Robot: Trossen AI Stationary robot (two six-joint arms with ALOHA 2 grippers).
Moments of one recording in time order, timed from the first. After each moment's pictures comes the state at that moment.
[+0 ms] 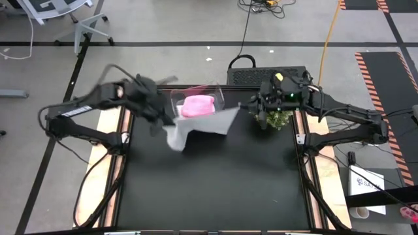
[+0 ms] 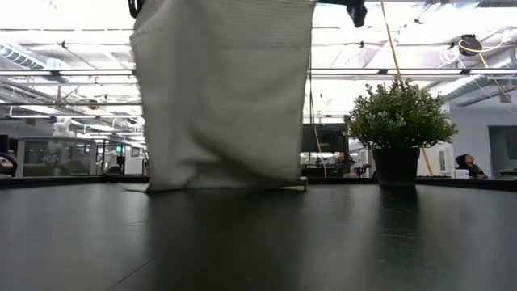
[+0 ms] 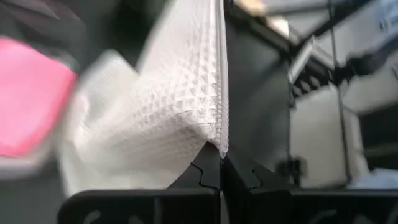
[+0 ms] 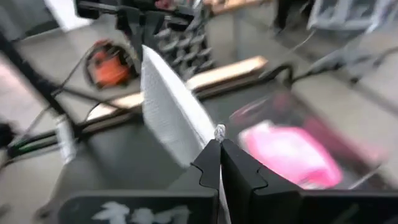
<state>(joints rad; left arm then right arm) 0.26 1.15 1.41 -1.00 0.37 -0.32 -0.29 1.05 1.11 -0.37 -0.17 0.18</state>
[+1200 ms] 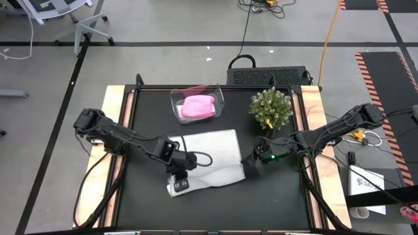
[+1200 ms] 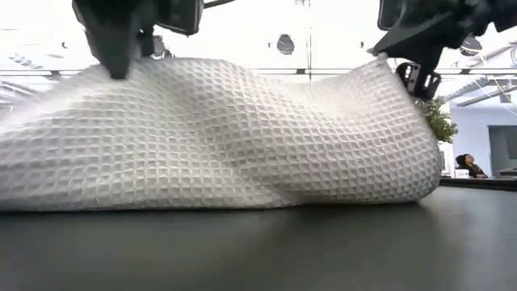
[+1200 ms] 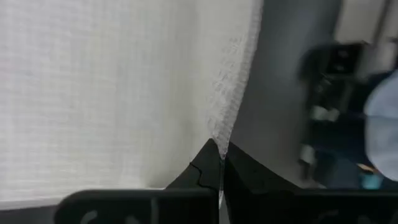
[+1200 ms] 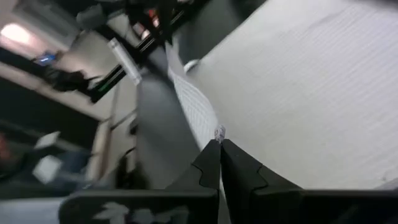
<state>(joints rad) -0.30 1.62 1.17 -0.69 0.29 -0.67 0.31 1.06 0.51 0.08 0.07 0.84</state>
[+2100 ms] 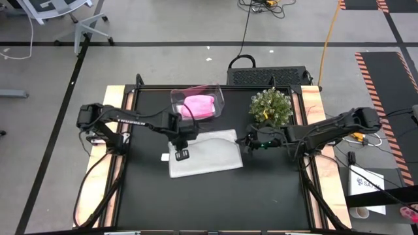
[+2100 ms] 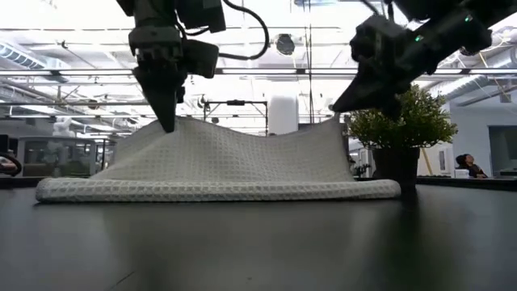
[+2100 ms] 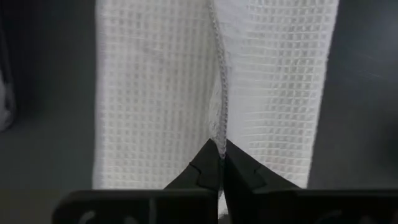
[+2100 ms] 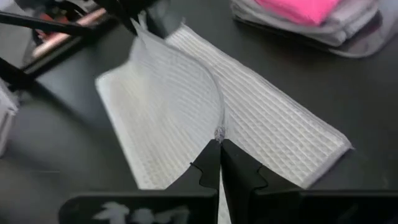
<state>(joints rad) 0.04 1.61 1.17 -0.89 0.13 -0.23 0.08 1.18 0.51 0.08 0.21 0.60</state>
